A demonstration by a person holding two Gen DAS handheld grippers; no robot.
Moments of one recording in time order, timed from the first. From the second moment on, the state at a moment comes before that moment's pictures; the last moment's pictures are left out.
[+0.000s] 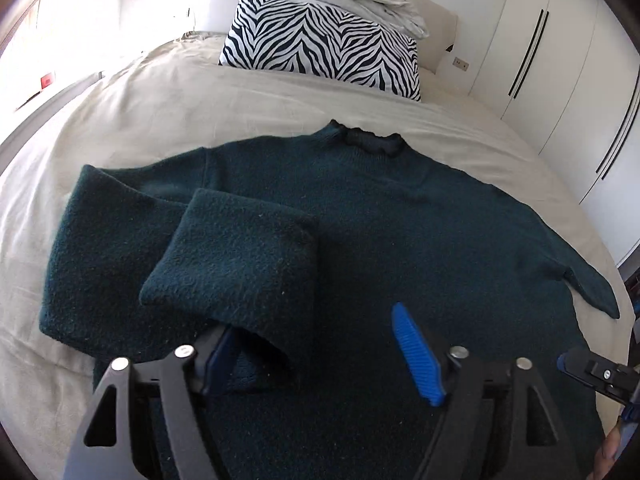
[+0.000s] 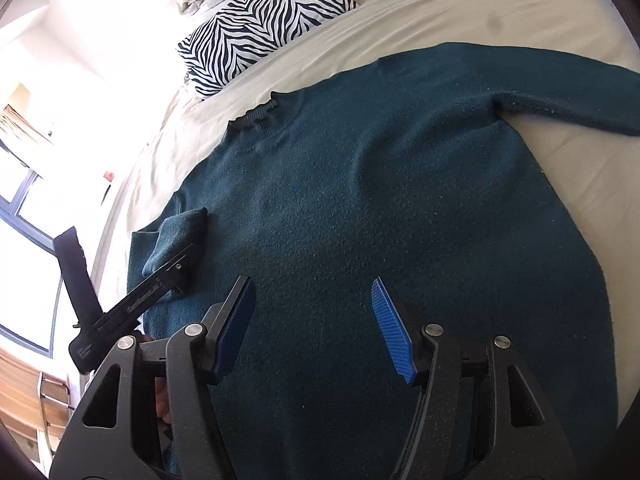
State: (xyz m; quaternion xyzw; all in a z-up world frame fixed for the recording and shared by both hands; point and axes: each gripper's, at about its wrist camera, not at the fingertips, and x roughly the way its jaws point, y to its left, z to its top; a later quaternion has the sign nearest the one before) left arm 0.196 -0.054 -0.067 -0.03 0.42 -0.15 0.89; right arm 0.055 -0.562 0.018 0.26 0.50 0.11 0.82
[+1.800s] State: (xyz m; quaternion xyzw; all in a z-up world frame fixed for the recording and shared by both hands) left arm 0.120 0.115 -0.057 -0.32 0.39 -0.11 0.86; right arm 0.183 -0.449 -0.033 0.27 0.53 0.21 0.78
